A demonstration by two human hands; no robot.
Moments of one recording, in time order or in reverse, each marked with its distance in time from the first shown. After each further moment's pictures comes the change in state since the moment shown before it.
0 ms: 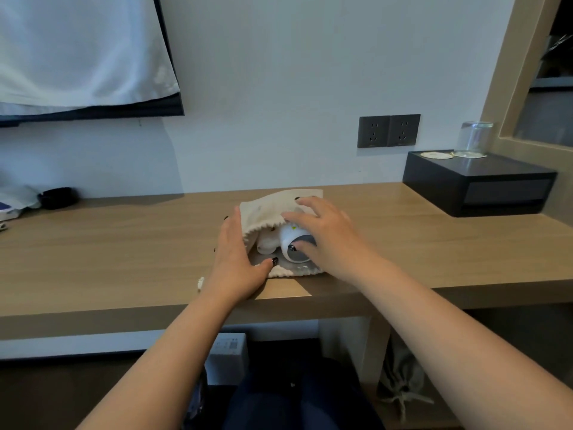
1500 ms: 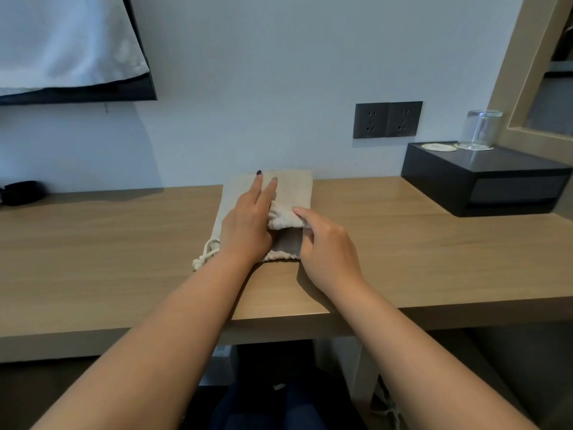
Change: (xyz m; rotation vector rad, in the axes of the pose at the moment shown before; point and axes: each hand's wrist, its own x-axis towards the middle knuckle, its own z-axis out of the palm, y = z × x) left_hand 0.097 -0.002 0.062 0.405 0.166 0.334; right_hand 0.007 0.026 0.043 0.290 0.272 0.277
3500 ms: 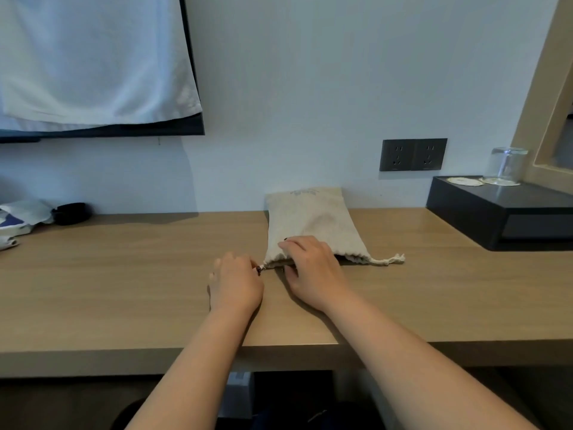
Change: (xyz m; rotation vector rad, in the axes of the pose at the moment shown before) left_hand -0.049 -0.038 -0.056 0.069 -0.242 -0.567; right_hand 0.029 -0.024 0.062 -0.253 -0.136 -0.375
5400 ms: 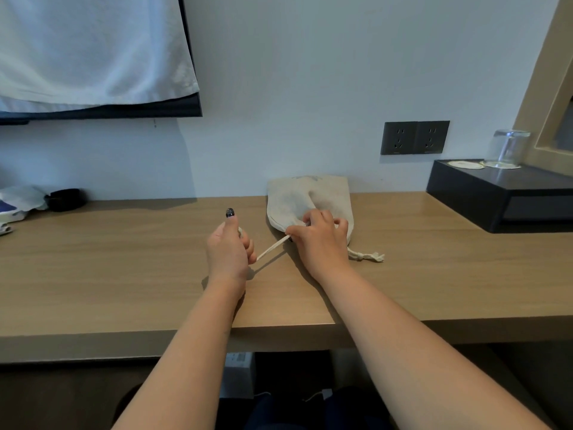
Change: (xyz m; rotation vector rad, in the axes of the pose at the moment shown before) left_hand -0.007 0.013 -0.028 -1.376 0.074 -0.237; right_hand 0.016 0.006 0.012 -0.172 0.053 0.256
